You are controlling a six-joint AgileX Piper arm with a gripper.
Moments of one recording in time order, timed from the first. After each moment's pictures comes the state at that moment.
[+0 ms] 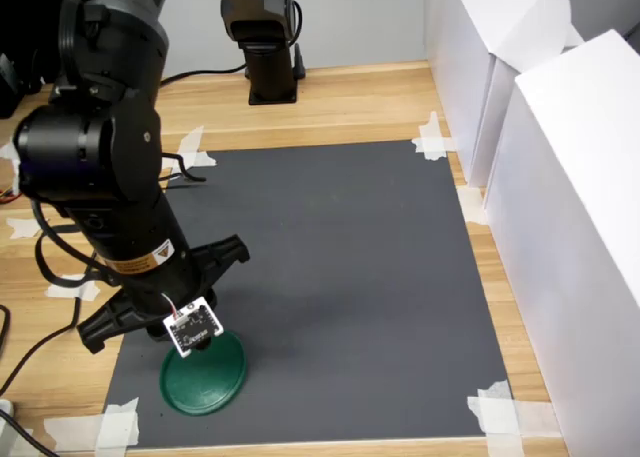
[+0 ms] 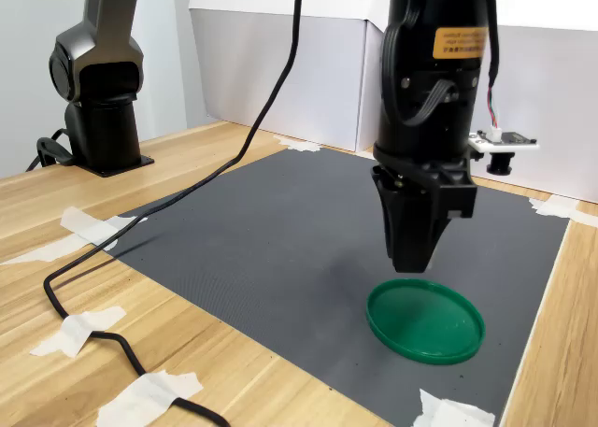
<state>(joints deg) -3.5 124.1 -108.5 -2.1 65.3 -41.4</state>
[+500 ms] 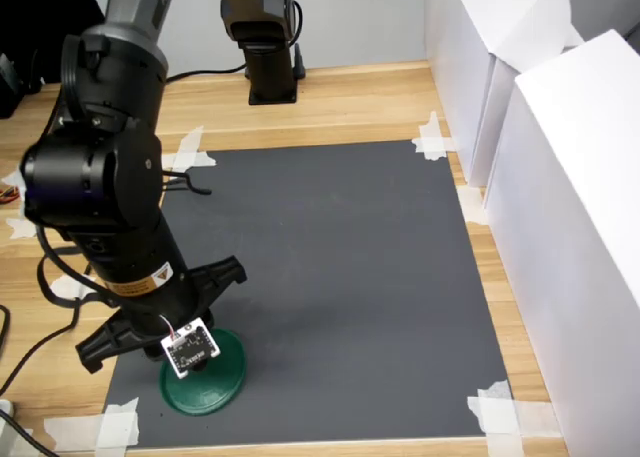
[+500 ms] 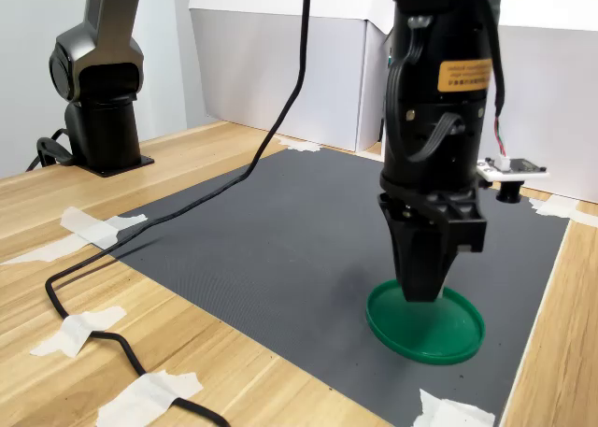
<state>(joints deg) -3.6 126.5 -108.5 -2.0 62.2 -41.7</state>
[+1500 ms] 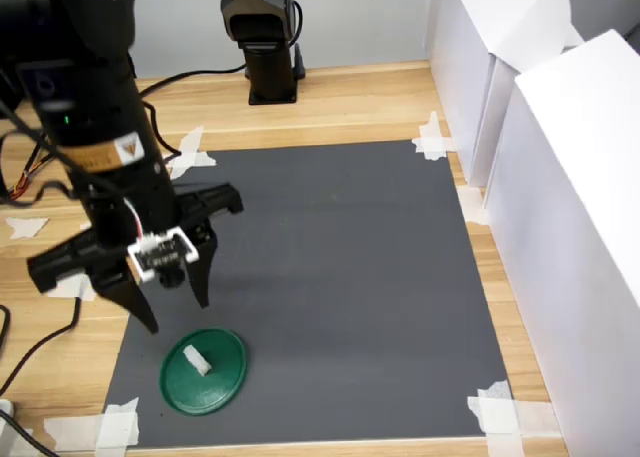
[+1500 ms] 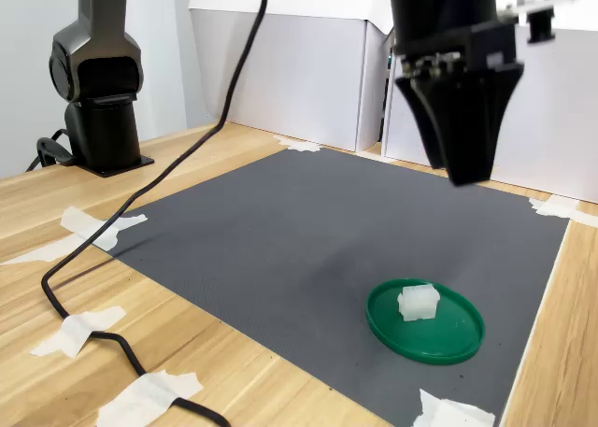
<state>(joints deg) -3.6 108.8 -102.0 4.1 58.0 -41.4</state>
